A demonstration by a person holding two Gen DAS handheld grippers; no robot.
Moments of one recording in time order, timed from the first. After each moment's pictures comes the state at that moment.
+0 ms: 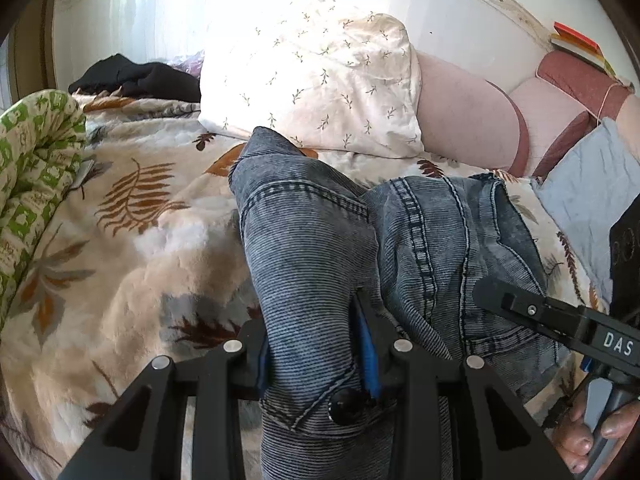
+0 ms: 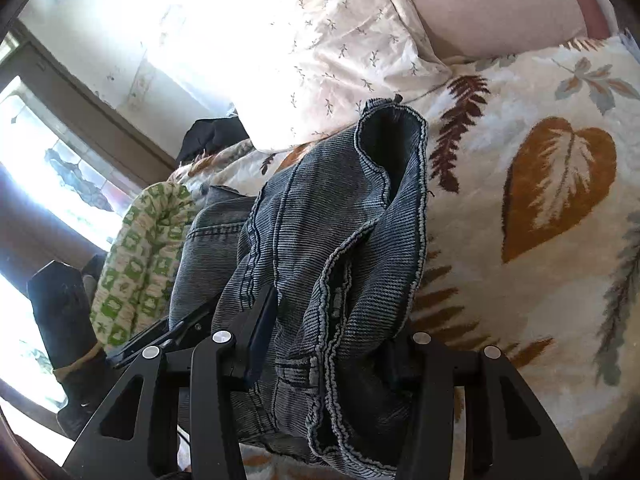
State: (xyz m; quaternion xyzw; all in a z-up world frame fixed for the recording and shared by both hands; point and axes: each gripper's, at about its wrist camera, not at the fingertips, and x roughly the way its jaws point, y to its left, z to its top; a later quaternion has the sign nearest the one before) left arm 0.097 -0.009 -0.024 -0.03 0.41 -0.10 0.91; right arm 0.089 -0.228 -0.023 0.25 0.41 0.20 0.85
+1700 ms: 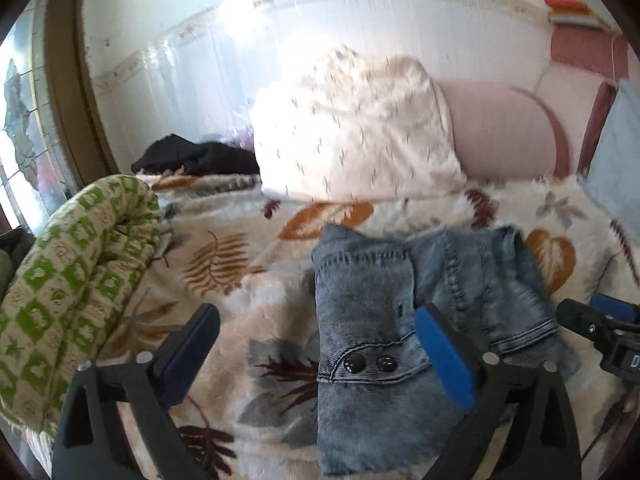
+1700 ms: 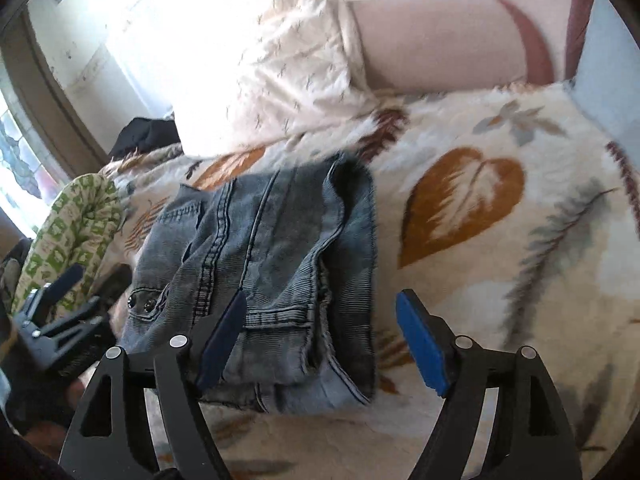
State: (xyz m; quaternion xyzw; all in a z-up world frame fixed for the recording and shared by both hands) left arm 0.061 -0.015 0.013 0.07 0.31 0.01 0.95; right arm 0.053 -0.243 -0.010 0.15 0.39 0.06 0.91
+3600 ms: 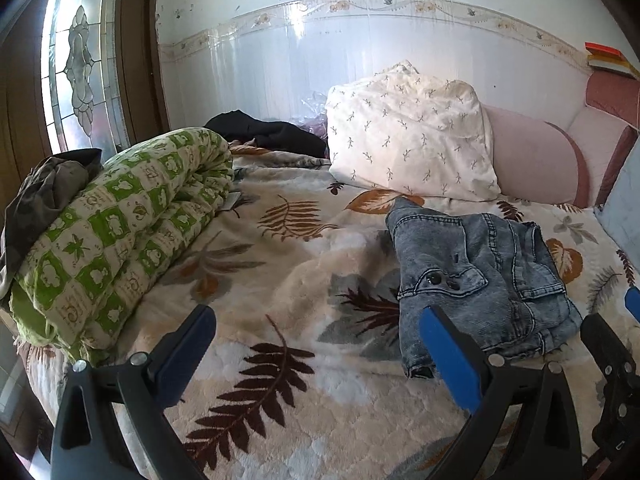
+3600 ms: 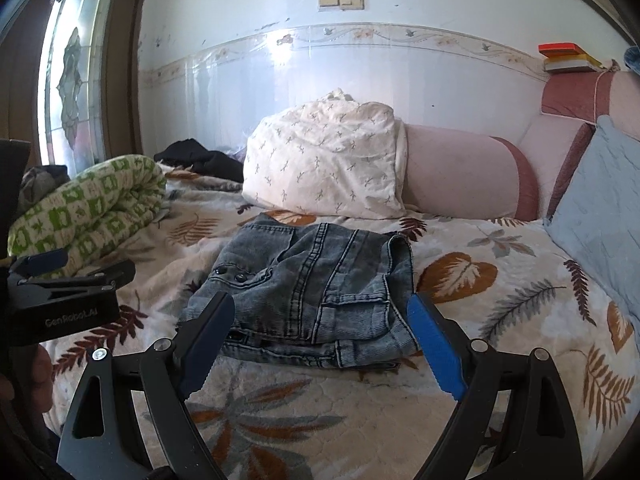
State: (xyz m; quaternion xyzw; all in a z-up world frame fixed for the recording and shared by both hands) left arm -0.017 0.050 0.001 0.01 0.30 0.08 0.95; right arm -0.061 -0.154 0.014 0.00 0.22 0.06 0.97
